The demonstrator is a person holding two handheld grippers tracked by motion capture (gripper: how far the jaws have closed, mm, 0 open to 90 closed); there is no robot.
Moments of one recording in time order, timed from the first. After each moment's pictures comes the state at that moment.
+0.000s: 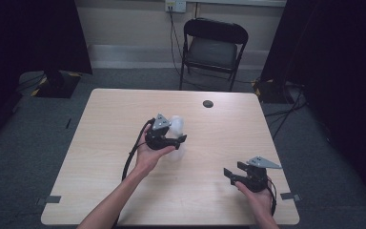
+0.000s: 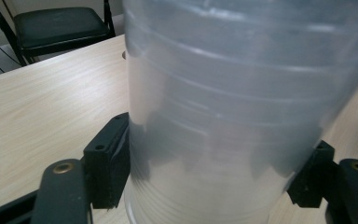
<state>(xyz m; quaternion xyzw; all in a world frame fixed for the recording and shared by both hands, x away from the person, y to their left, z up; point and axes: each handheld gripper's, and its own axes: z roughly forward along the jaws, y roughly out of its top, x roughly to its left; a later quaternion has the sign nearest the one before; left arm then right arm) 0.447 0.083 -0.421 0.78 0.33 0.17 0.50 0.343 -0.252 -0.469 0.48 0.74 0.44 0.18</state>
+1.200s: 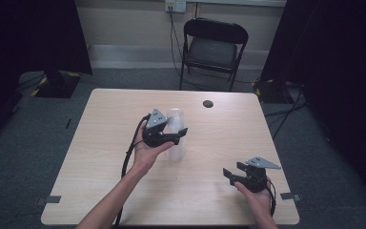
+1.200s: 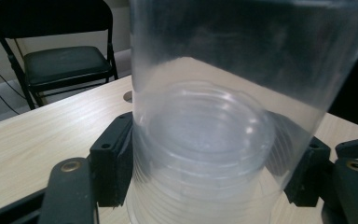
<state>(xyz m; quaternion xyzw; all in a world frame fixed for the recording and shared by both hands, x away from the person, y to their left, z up) 0.434 0.087 -0.390 0.75 0.31 0.20 0.55 0.342 -0.251 -0.470 0.48 0.74 0.44 0.18</state>
